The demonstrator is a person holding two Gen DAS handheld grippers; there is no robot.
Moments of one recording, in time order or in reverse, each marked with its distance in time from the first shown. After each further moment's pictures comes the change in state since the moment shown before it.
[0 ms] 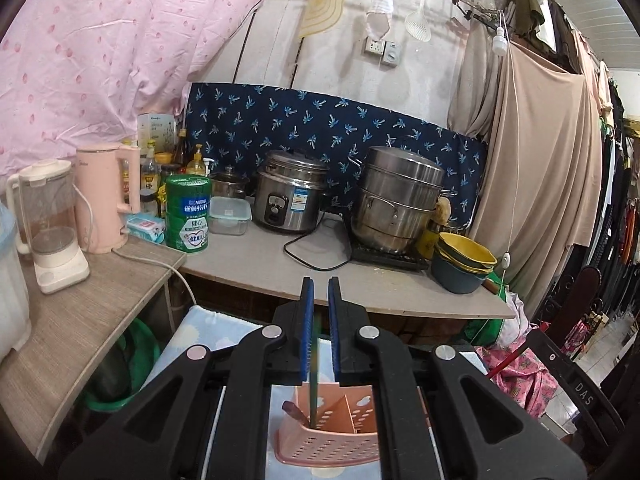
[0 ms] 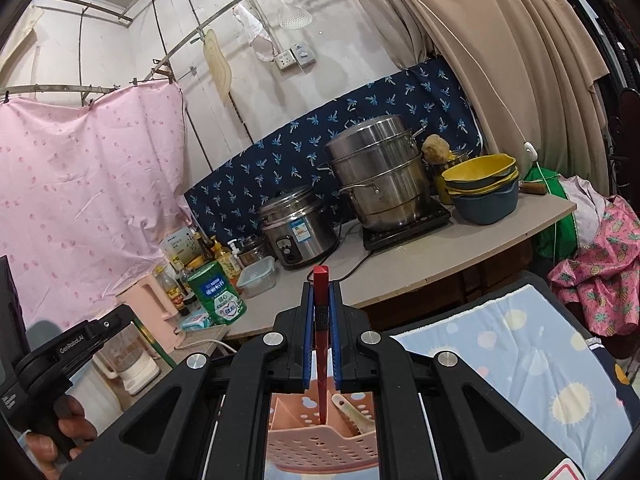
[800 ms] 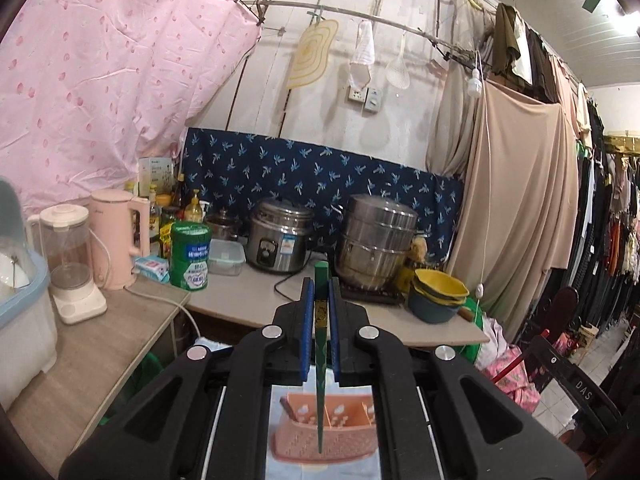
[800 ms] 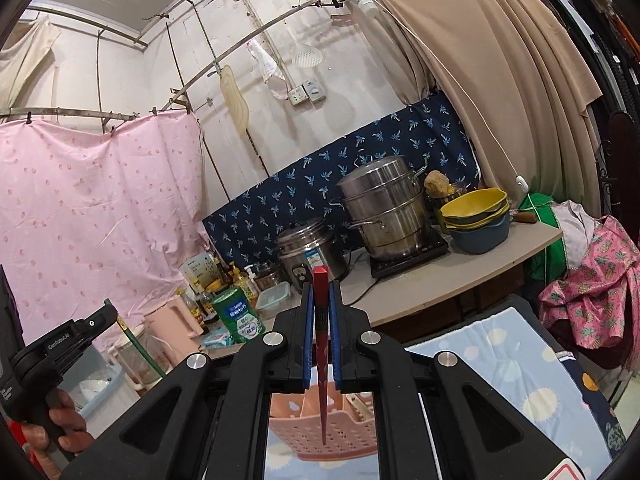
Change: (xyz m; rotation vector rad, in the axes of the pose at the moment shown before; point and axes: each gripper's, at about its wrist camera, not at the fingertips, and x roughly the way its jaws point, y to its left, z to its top) left arm -0.092 -0.015 0.045 0.010 -0.138 -0.045; right arm -0.088 0.015 0.037 0.007 -0.110 0.045
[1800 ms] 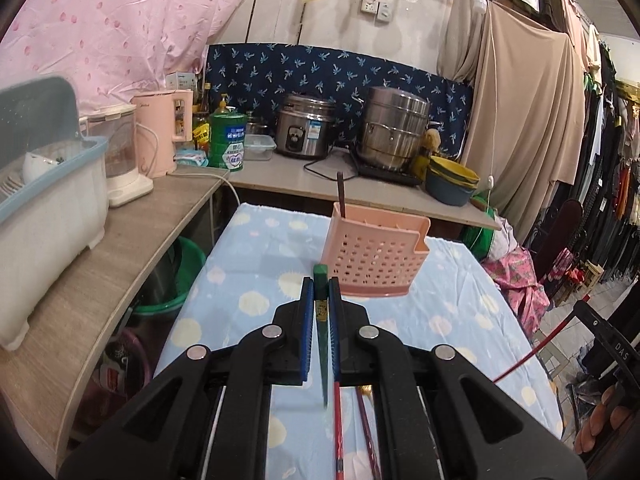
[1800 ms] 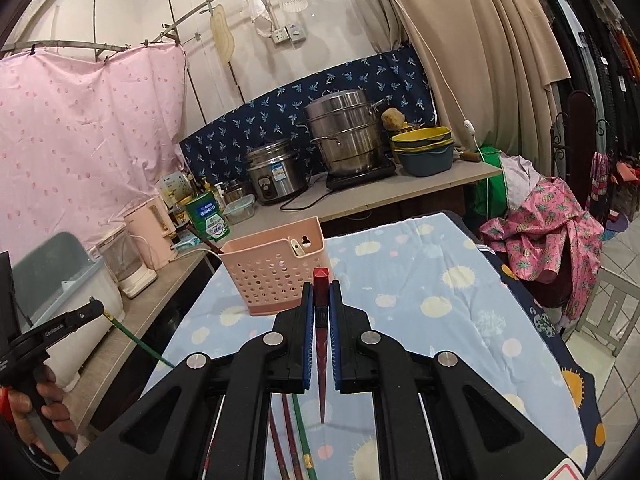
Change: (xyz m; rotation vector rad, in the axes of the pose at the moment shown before) left arm -0.111 0.044 -0.135 0.035 0.320 0.052; right arm -0.151 -0.033 -0.116 -0.090 0.220 -0.141
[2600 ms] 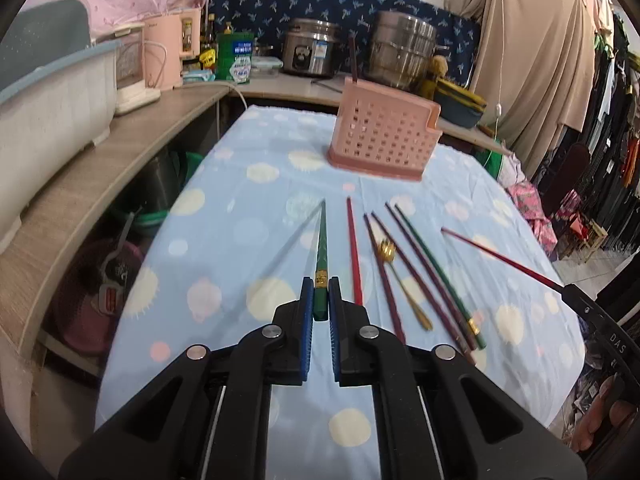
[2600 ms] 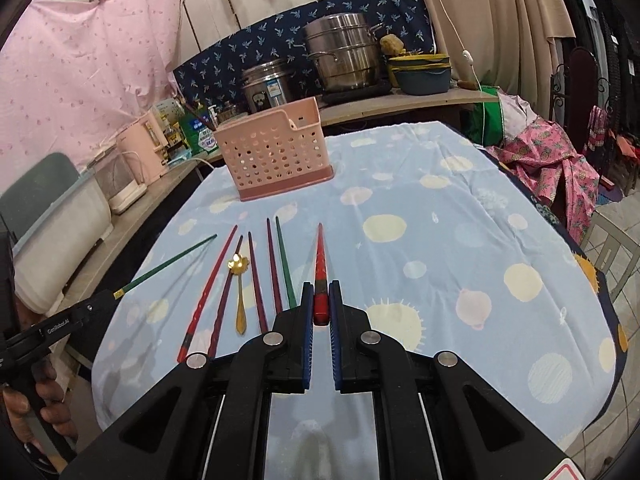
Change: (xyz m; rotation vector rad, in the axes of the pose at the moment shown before) left arm -0.006 0.010 -0.120 0.005 0.216 0.022; right arm -0.010 0.007 -0.109 -0.021 0.221 -0.033
